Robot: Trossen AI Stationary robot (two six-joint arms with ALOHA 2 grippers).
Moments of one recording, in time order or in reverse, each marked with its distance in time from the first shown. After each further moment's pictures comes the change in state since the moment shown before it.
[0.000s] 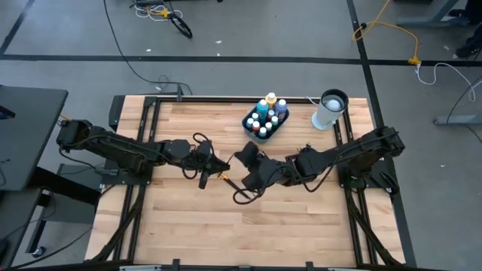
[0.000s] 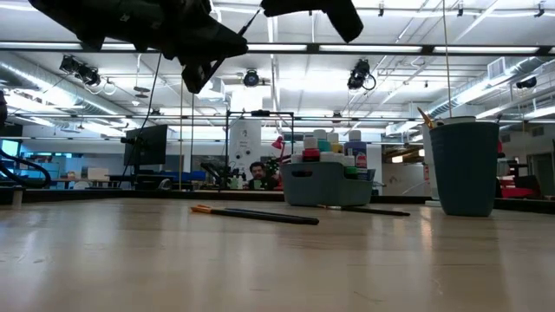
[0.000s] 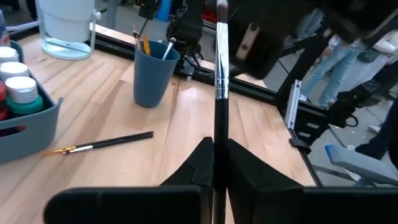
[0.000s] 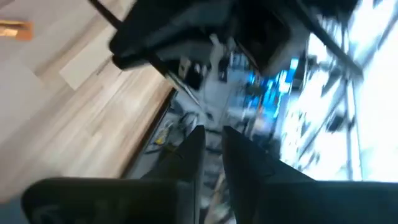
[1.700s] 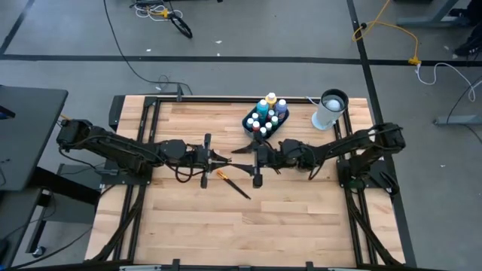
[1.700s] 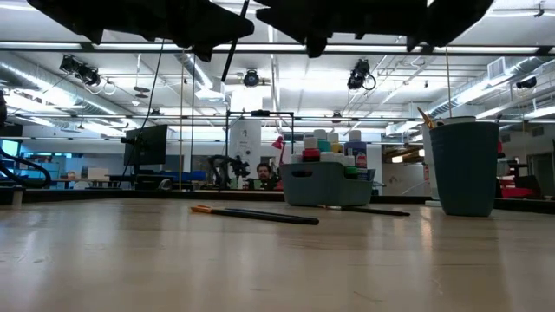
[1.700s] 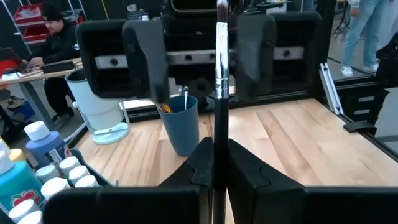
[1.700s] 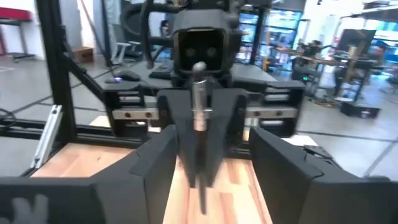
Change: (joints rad) left arm -0.025 -0.002 0.001 0.118 -0.103 0.474; right arm -0.196 -0.033 -0.495 1.001 -0.686 1.192
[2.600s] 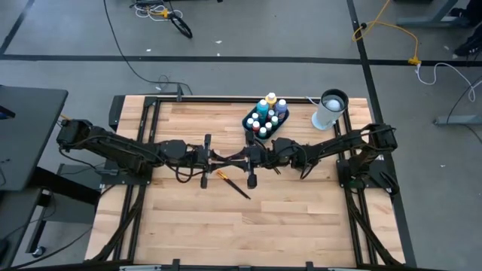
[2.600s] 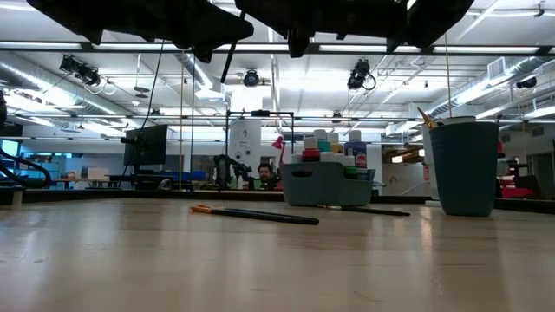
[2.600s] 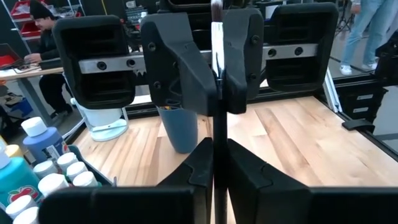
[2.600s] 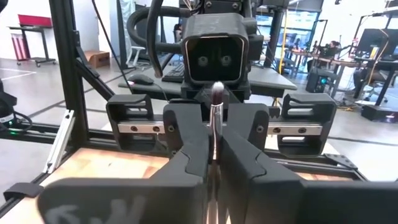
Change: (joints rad) left arm 0.000 0.001 -0.001 -0.008 0.002 -0.007; right arm -0.015 0.079 0.088 -0.005 -0.083 0.024
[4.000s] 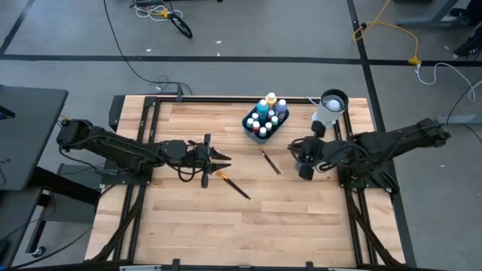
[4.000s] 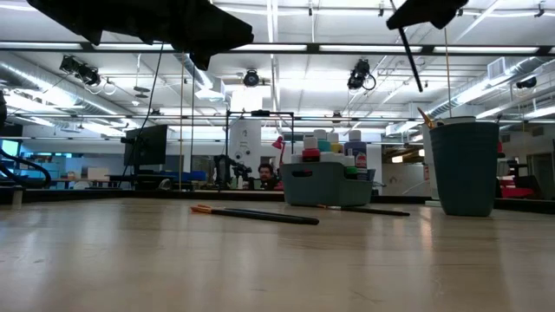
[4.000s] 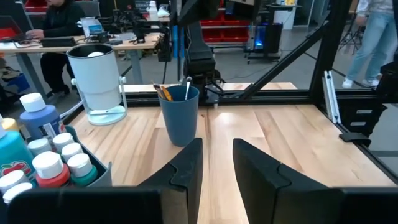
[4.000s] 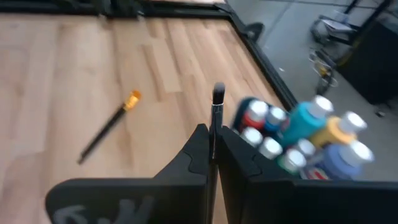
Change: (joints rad) left arm 0.000 0.000 0.000 -0.018 -0.023 -0.116; right arm 0.205 -0.739 -0.001 -1.411 0.611 0.234
